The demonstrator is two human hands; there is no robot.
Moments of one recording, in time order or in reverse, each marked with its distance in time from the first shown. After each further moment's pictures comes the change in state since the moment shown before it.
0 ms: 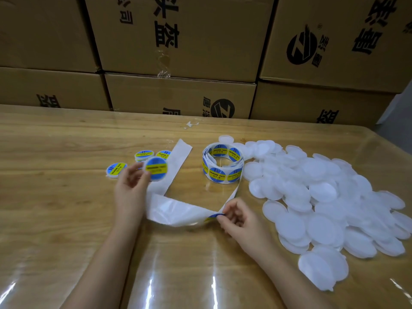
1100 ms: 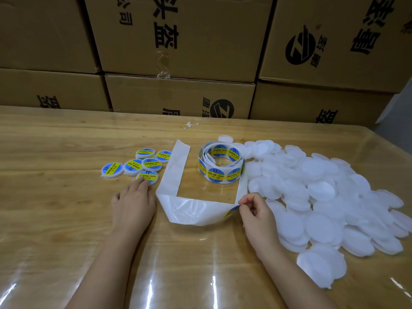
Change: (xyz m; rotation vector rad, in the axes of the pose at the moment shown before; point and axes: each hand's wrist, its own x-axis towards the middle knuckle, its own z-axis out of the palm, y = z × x) left_hand -0.004 -0.021 -0.012 1.338 -0.192 0.189; right_hand 0.013 0.020 -0.007 -0.021 0.361 0.137
